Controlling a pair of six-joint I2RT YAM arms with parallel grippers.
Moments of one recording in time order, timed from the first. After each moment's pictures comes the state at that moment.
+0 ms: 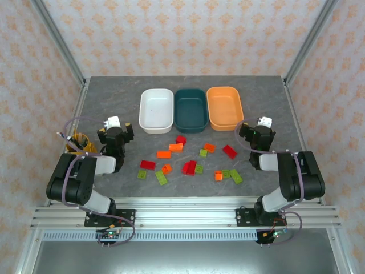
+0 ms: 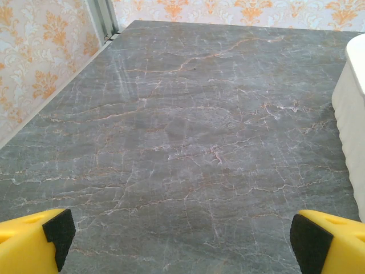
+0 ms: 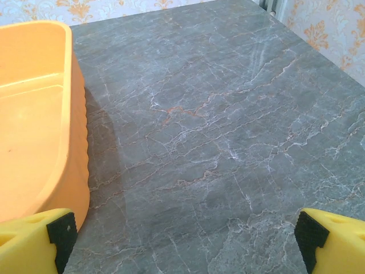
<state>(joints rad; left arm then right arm) -0.07 1.50 0.39 0.70 -0.43 -0.12 0.04 1.52 0.41 0.68 0.25 0.18</state>
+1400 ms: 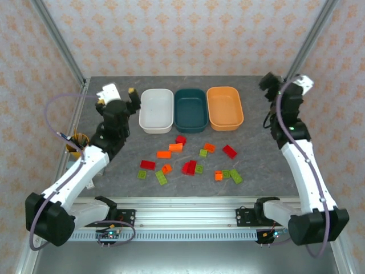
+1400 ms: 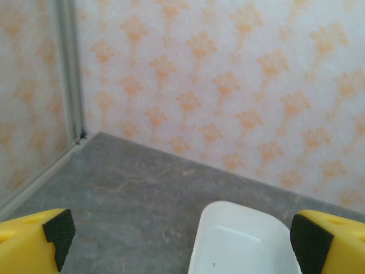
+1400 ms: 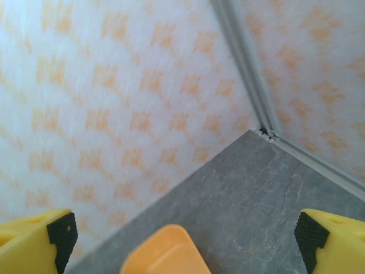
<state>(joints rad) -0.32 1.15 1.03 -0.14 -0.66 -0.43 0.08 1.11 1.21 -0.35 0.41 0.62</state>
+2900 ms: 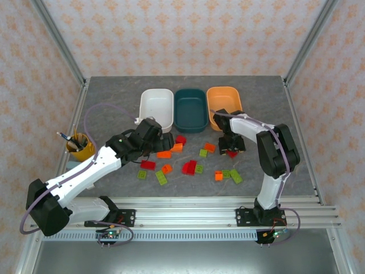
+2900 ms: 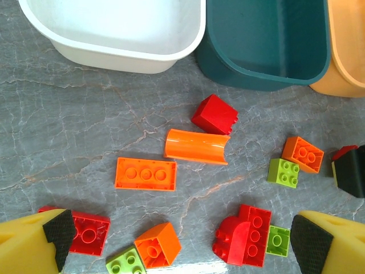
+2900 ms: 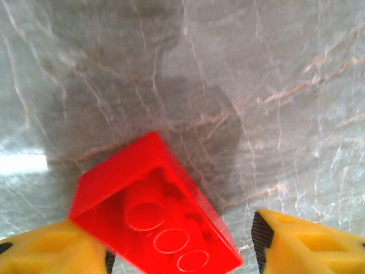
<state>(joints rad) -0.67 1.20 1.00 -0.72 -0.21 -0.81 0.39 1.86 1.22 -1.01 0.17 0.33</state>
